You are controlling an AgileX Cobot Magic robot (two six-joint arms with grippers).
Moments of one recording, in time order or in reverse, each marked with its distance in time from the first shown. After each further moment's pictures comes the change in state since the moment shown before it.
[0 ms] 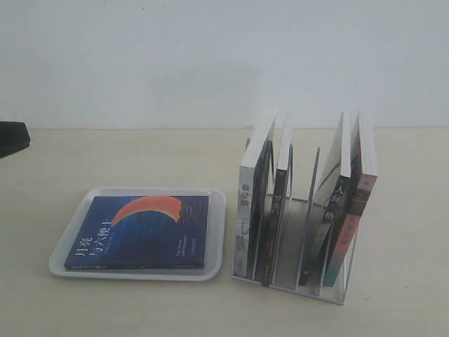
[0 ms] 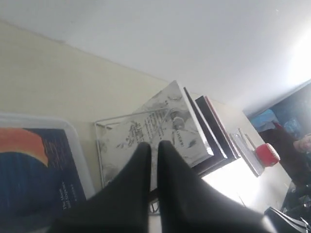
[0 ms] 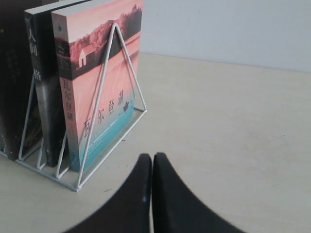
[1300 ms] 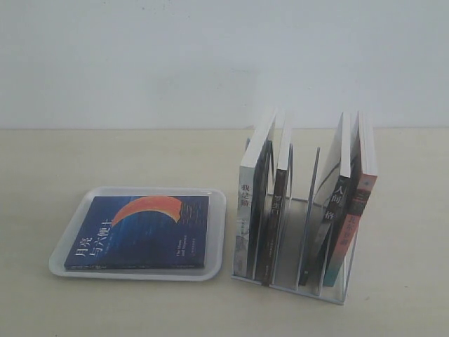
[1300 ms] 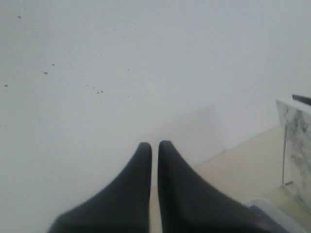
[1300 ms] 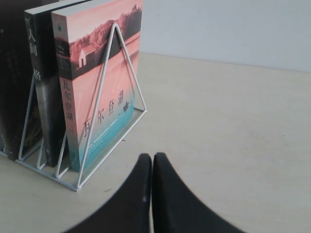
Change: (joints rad) left arm -0.216 -1.030 0.337 -0.099 -0.708 0.618; right arm 0.000 0.000 0.000 0.000 0.000 0.000
